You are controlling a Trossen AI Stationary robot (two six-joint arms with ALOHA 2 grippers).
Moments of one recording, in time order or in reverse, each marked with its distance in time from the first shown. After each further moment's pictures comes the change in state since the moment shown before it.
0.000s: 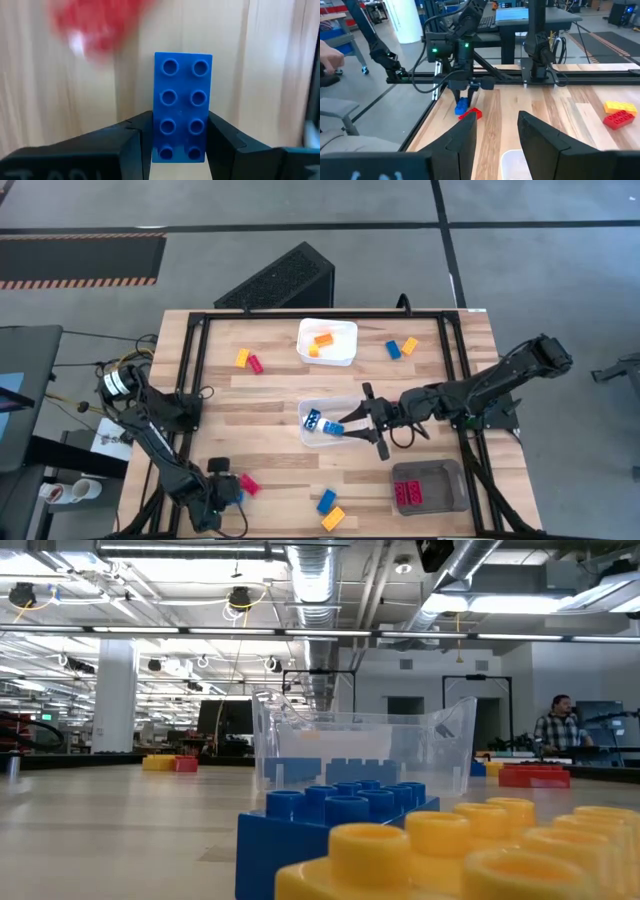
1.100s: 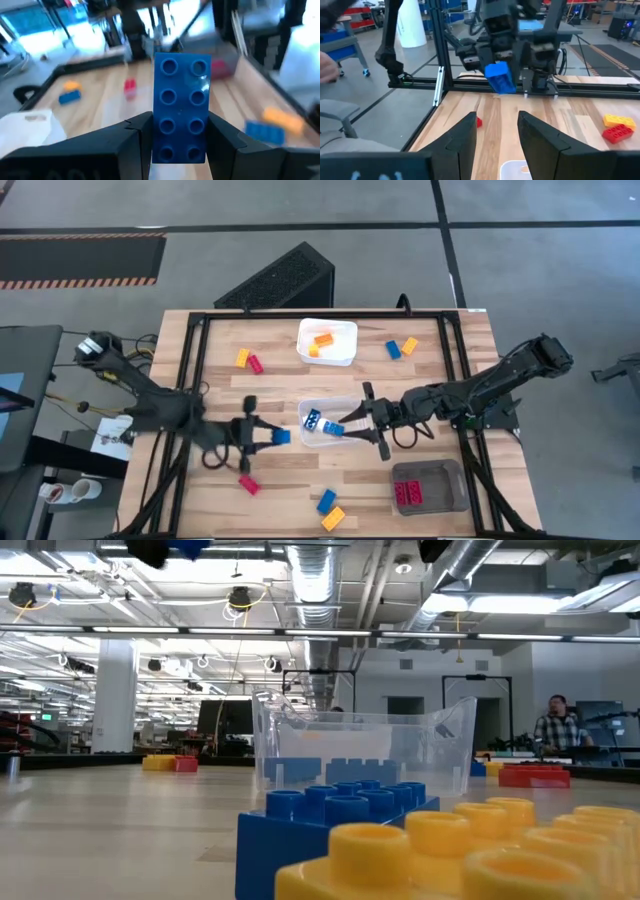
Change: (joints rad) left arm 0.493 -0.538 -0.238 0.704 -0.471 1.057; right arm 0.008 -0.005 0.002 0.037 0.002 -0.044
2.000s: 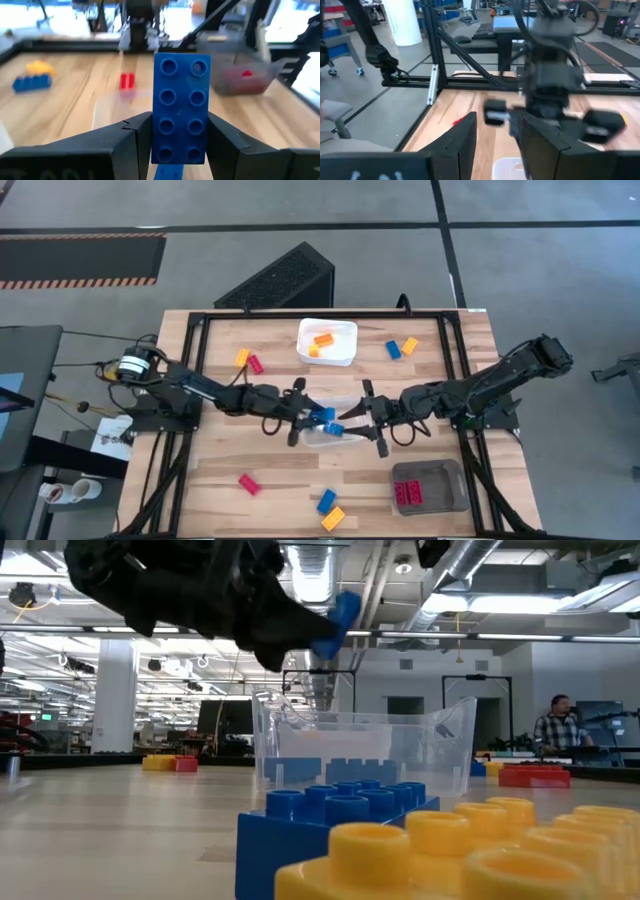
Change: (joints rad) left arm 0.458 0.523 0.028 0.608 0.533 -0.024; right arm -0.013 0.000 0.000 -0.013 0.001 0.000
